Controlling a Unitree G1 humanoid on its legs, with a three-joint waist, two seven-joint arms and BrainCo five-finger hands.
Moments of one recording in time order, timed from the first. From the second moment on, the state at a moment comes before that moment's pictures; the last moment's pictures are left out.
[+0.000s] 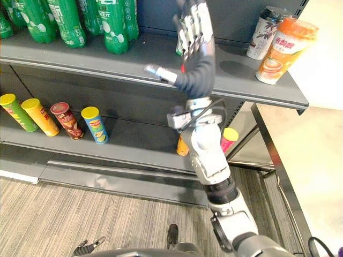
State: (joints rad) left arm 0.13 0.14 0.19 1.14 0.03 -0.06 0.13; right arm -0.53 -0.14 0.27 -0.29 0.22 -0.25 -0.20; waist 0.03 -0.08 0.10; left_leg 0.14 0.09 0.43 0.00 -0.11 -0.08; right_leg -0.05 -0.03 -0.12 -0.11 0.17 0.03
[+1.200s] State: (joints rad) left arm 0.12 0.11 0.24 1.18 0.04 -0.10 0.06; right arm 0.18 -0.16 -0.02 0.91 -0.06 -0.16 0.02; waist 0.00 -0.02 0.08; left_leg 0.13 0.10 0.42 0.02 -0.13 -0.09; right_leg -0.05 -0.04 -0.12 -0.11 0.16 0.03
